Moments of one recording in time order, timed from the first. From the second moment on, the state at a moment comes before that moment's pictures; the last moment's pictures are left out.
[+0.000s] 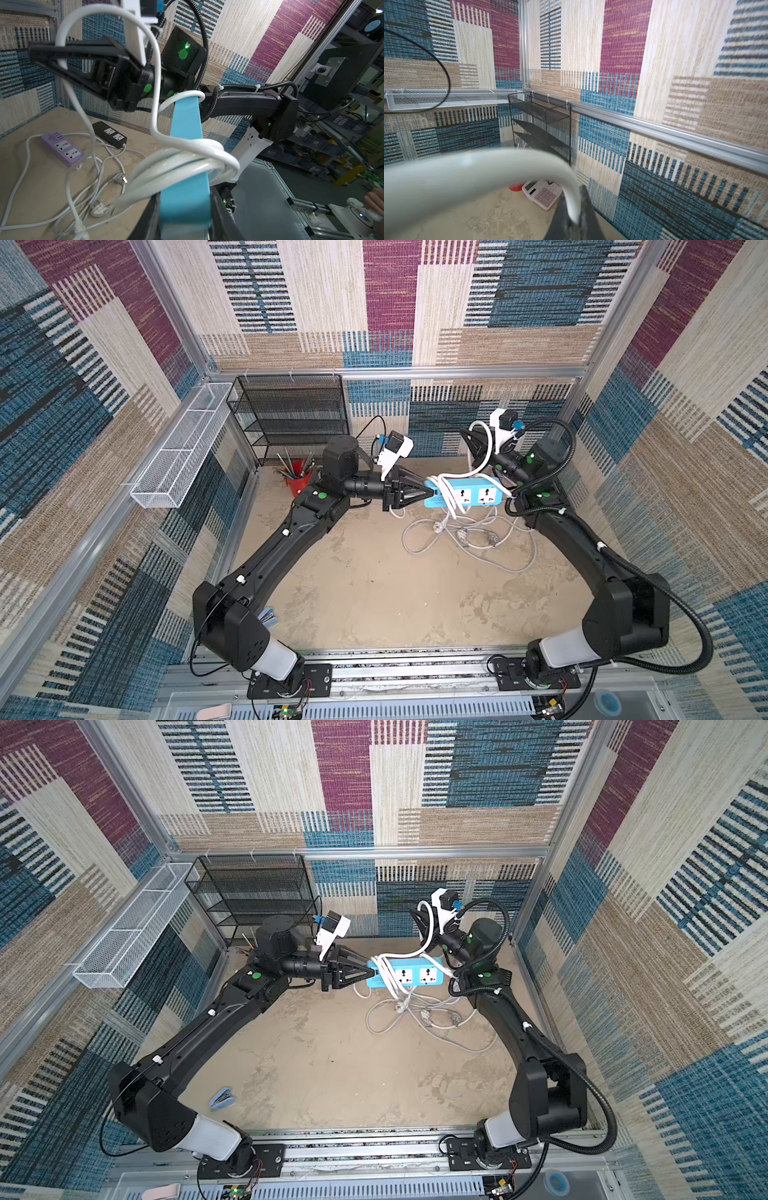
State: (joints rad) left arm -0.52 1.53 1.51 -0.15 1.08 -0.16; right arm 0.15 1.44 1.24 0.47 -0.62 0.05
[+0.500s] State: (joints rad) left arm -0.39 1.47 1.47 -0.28 0.76 -0.04; right arm 0.10 1.20 1.16 0.30 -0.54 -0.03
